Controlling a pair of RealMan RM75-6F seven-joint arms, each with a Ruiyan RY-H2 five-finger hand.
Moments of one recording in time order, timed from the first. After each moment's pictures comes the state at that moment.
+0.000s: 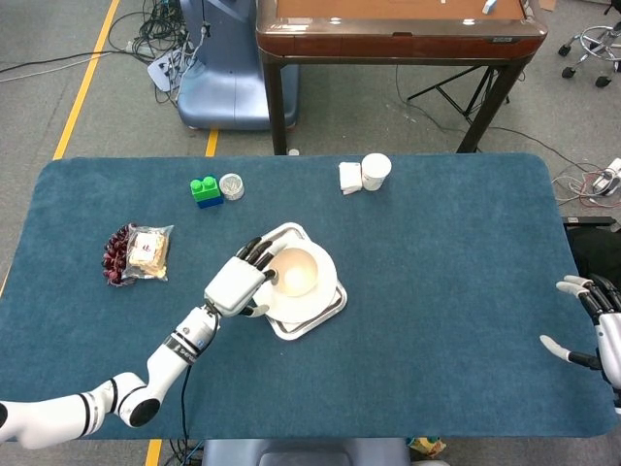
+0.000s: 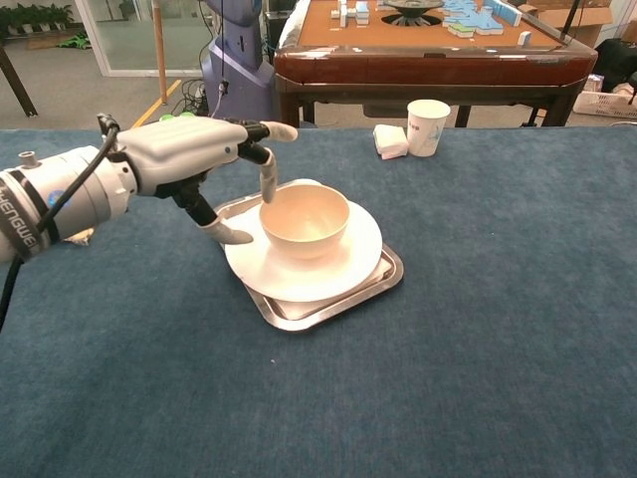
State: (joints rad) left arm -0.77 -1.60 -0.21 -1.42 1.37 0.96 0.32; right arm 0.03 -1.03 0.07 -1.58 -1.51 1.53 0.17
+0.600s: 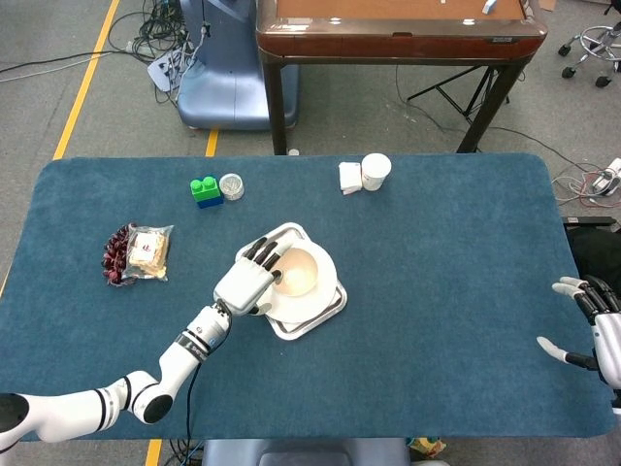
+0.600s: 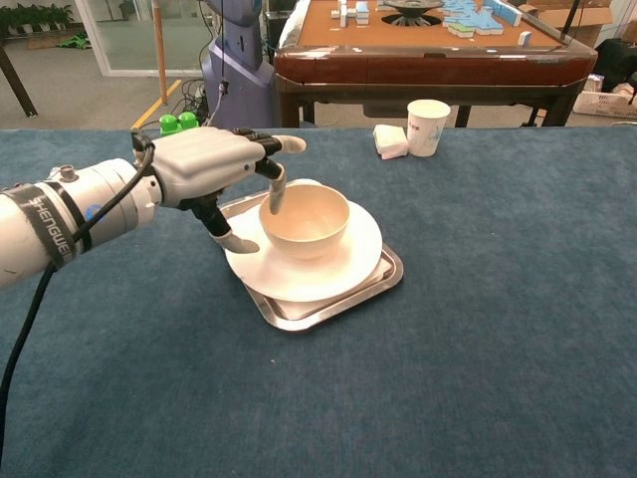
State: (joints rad) left arm -0.82 -1.66 -0.19 -1.37 1.30 0.95 0.45; right arm 0.04 -1.03 0.07 -1.58 -1.51 1.52 0.17
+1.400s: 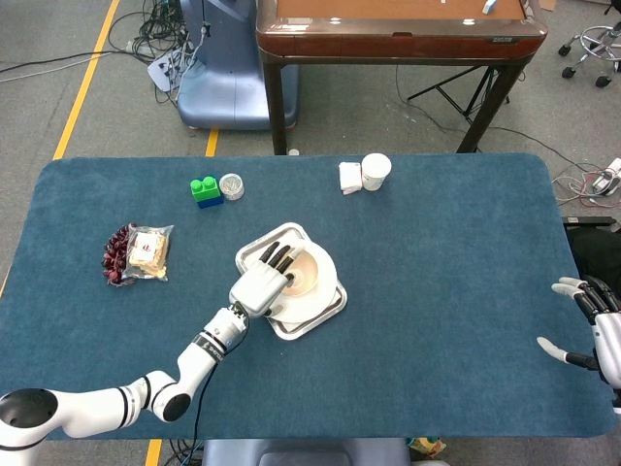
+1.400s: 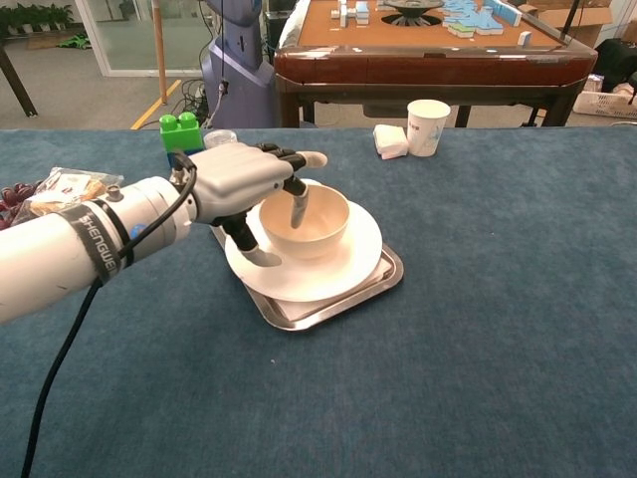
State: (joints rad) left arm -0.87 -1.76 -0.19 -1.28 1.26 0.95 0.51; right arm 0.04 -1.03 0.07 -1.58 -1.51 1.51 0.20
